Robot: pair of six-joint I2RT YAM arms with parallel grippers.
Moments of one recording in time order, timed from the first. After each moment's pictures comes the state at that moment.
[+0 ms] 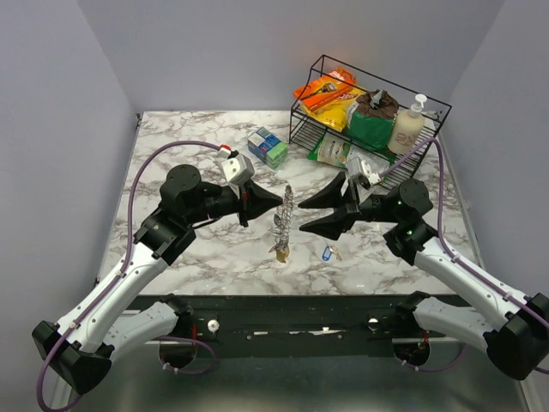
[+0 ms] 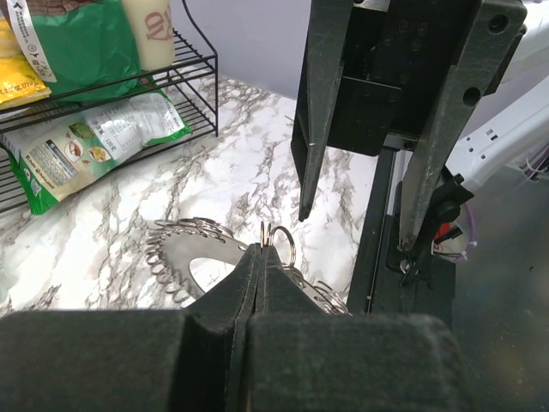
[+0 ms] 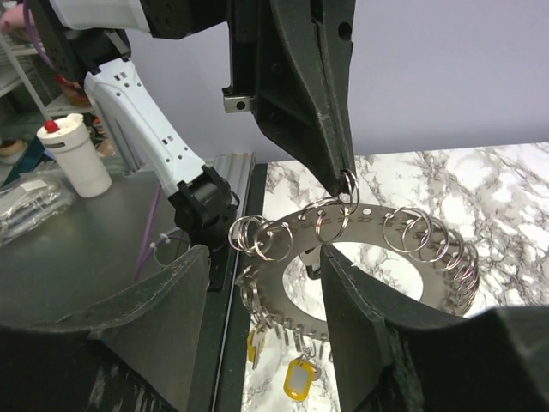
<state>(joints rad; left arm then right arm) -0.61 0.92 0.97 -0.08 0.66 -0.12 0.60 1.01 0.73 0.57 -0.98 0.30</state>
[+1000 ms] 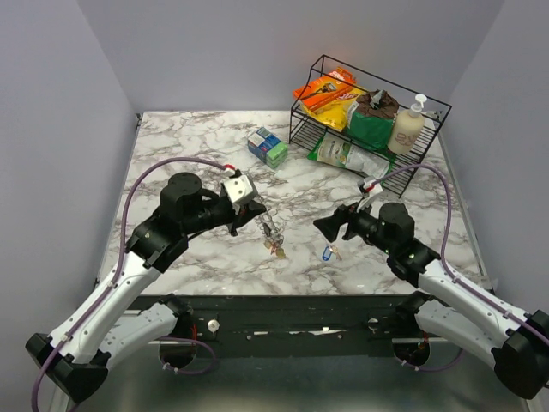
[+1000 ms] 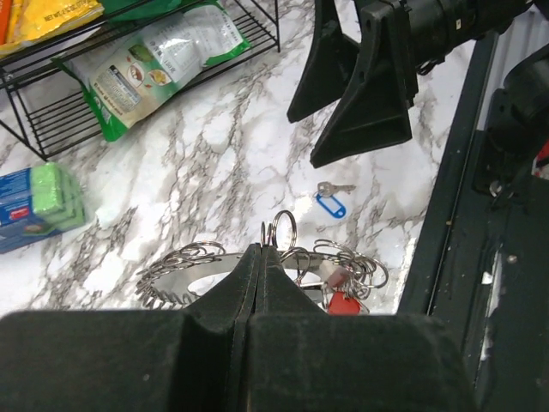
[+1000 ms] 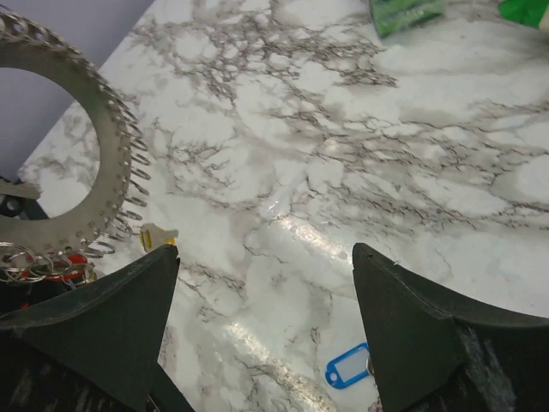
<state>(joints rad) -0.61 0.87 0.97 -0.37 0.54 0.17 0.60 0.86 0.46 0.18 -0.19 0.35</state>
